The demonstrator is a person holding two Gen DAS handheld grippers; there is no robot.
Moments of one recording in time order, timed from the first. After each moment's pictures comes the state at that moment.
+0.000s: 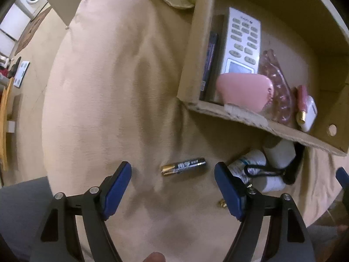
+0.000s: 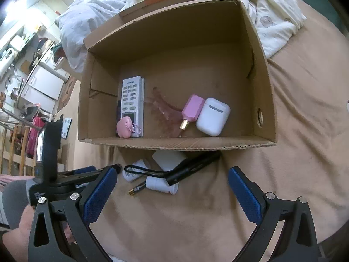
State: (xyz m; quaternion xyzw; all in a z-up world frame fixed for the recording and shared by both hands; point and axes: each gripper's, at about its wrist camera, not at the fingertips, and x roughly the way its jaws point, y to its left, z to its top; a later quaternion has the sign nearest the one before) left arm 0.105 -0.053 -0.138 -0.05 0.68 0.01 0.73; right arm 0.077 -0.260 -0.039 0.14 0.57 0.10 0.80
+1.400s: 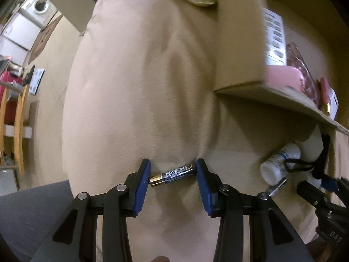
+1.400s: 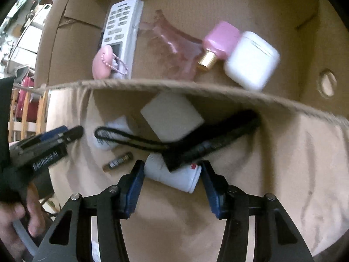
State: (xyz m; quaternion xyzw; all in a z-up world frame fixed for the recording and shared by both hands) left arm 0.098 -0.029 -0.150 0.01 0.67 0.05 0.74; right arm 0.085 -0.213 -0.122 0.06 0.69 0.13 0.71
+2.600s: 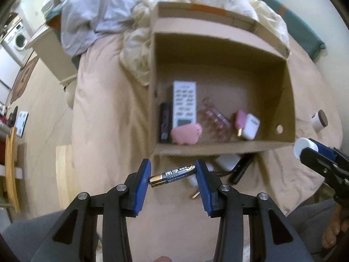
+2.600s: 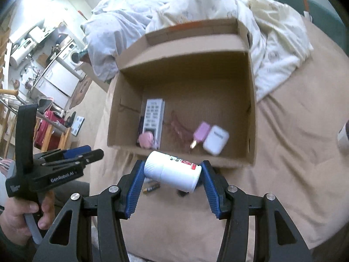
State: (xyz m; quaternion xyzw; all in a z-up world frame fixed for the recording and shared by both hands) left arm 0.090 -0.073 0.005 0.02 0.58 -0.08 0.81; right arm 0.075 -0.272 0.030 0.11 0.53 0.15 0.83
